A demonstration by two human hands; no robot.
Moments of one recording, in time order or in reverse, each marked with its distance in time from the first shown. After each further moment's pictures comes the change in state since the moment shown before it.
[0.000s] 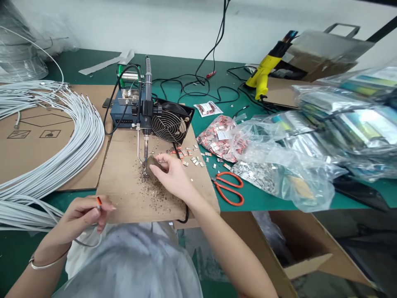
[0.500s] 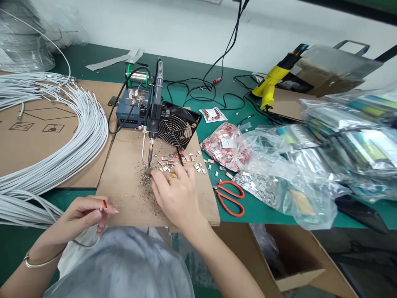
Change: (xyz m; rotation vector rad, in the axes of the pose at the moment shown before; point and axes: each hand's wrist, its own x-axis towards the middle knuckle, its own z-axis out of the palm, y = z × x) left_hand -0.002 -0.001 -0.001 -0.012 -0.008 -0.042; right_hand -0.031 -0.024 0.002 -1.098 0.272 -0.683
